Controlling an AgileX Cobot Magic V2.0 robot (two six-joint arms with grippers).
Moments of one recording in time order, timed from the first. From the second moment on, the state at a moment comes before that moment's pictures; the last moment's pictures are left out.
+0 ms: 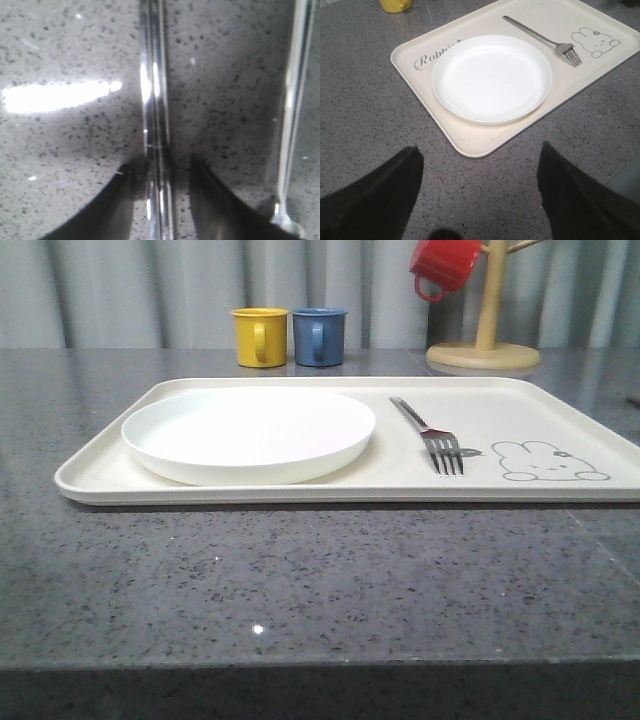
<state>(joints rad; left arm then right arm) -0.64 0.63 -0.85 0.07 0.85 -0.02 -0.13 1.83 -1.50 -0.01 1.22 -0.03</state>
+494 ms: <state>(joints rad) -0.64 0.63 -0.85 0.07 0.85 -0.02 -0.07 1.79 -1.50 0.12 1.22 -0.06</state>
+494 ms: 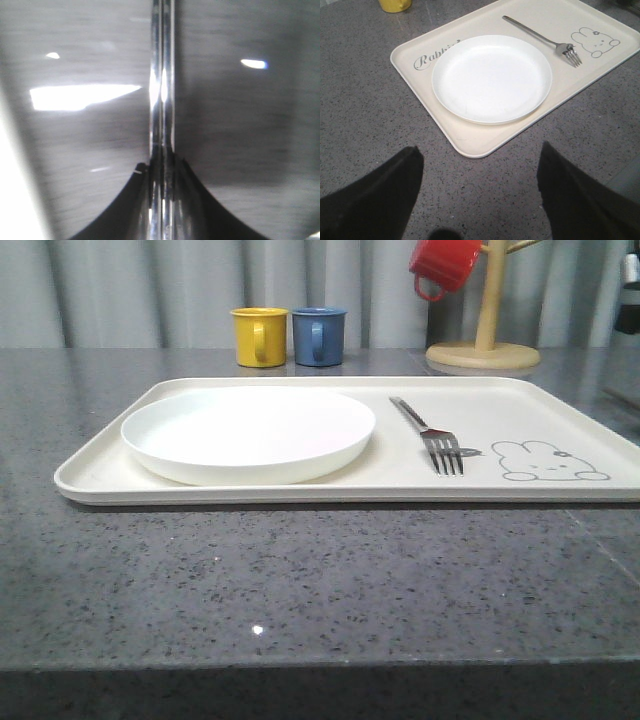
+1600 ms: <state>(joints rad) -0.64 0.63 -0.85 0.07 0.85 -0.02 0.14 1.82 -1.50 0.31 1.12 0.05</state>
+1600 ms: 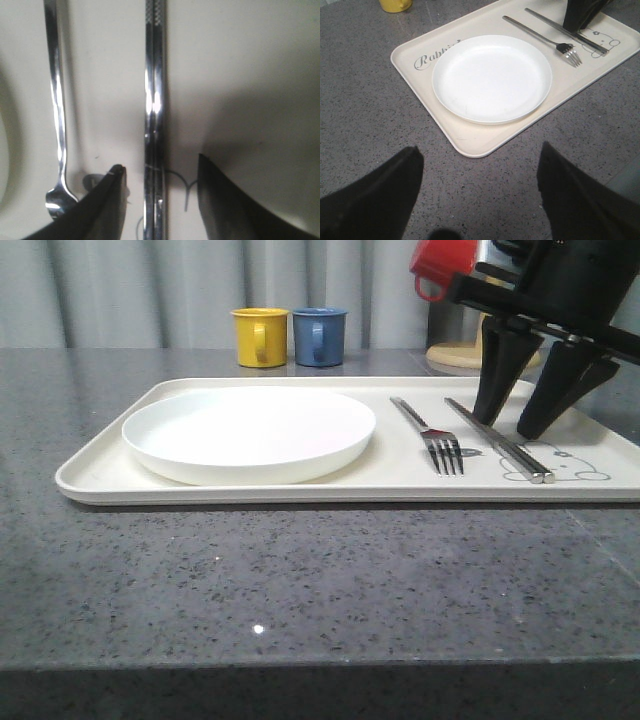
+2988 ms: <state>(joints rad) -0.64 0.63 -0.85 0.07 0.85 -0.02 -0.31 1.81 -1.50 0.05 1.14 -0.08</state>
